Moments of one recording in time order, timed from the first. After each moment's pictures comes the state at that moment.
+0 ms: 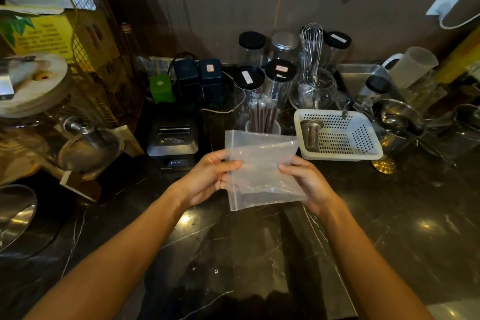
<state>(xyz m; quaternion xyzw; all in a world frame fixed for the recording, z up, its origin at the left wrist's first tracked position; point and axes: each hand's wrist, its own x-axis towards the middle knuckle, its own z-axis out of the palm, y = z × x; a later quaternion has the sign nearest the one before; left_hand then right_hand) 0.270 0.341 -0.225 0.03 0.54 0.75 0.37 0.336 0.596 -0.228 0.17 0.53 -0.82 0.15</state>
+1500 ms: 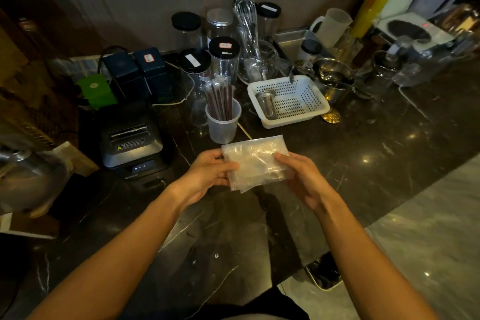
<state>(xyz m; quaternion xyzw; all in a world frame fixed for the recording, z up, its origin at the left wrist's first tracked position) 0.282 0.367 -0.238 0.08 0.62 0.64 0.46 0.420 0.580 -0.226 0.32 0.52 -0.79 0.02</state>
